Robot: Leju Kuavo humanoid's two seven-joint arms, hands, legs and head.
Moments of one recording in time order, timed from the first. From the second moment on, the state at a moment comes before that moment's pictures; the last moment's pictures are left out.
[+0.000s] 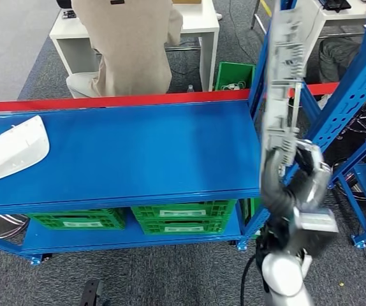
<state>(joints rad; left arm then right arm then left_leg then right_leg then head) -0.05 -0.29 1.24 -0.22 -0.89 -0.06 -0.41 -0.18 0.11 0.45 -1.72 0.35 -0.54 -0.40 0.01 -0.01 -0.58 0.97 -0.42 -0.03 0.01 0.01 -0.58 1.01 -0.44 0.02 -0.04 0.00</state>
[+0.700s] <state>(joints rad) -0.05 -0.29 1.27 -0.22 -0.85 -0.05 -0.46 0.09 0.03 0.53 -2.06 0.23 -0.56 -0.55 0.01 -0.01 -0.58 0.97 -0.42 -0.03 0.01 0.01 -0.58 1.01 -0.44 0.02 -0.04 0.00</state>
